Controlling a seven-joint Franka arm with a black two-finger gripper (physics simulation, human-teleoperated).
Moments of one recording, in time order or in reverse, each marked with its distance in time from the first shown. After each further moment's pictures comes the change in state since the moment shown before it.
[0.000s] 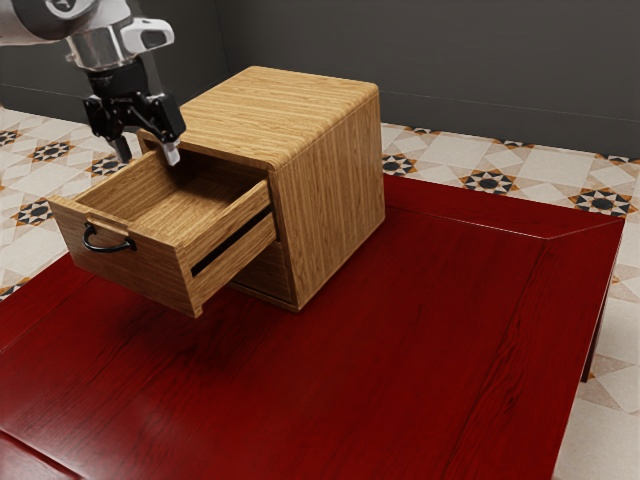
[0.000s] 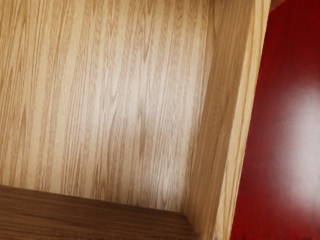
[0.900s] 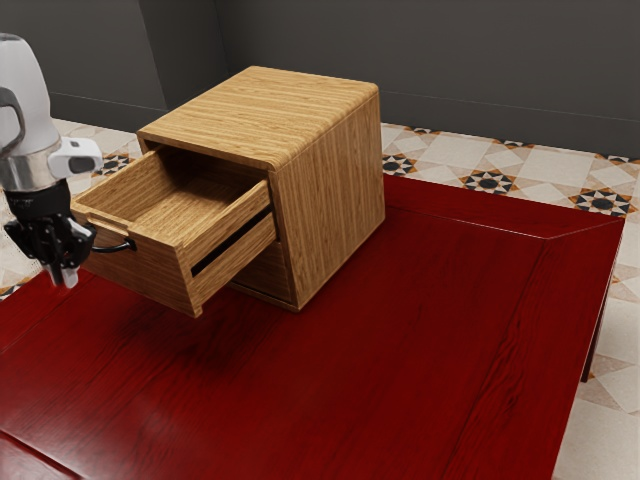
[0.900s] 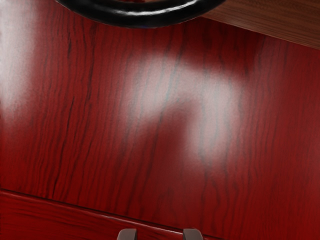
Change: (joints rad) arm 0.005 -0.471 0.054 -0.701 0.163 0.143 -0.060
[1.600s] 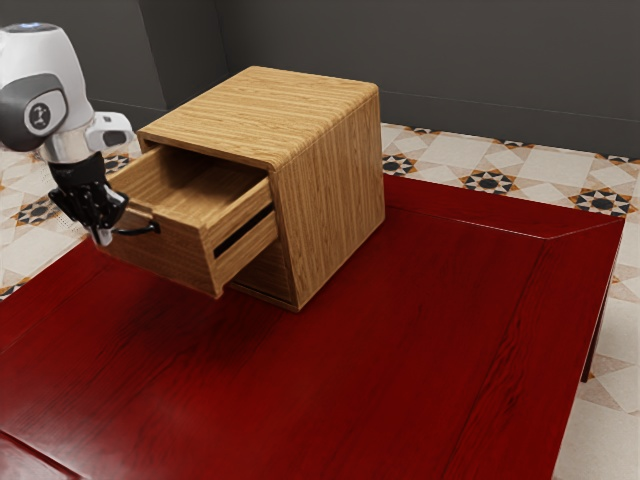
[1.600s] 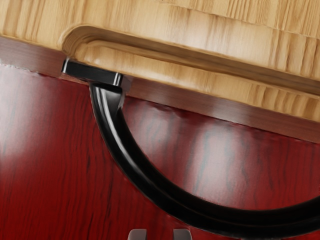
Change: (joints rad) arm 0.000 0.290 0.061 0.197 0.008 0.185 0.083
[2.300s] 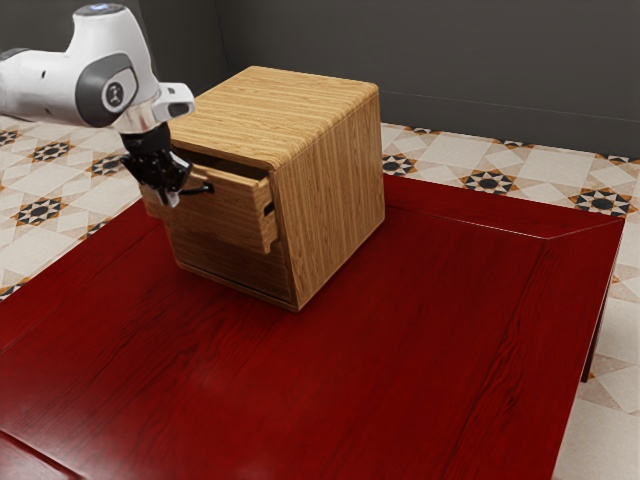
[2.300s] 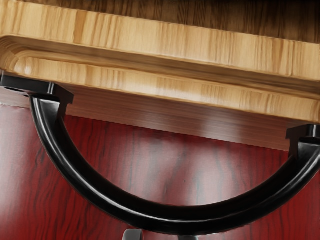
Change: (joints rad) arm -0.001 0.319 -0.070 0.326 -0.061 0.103 0.038
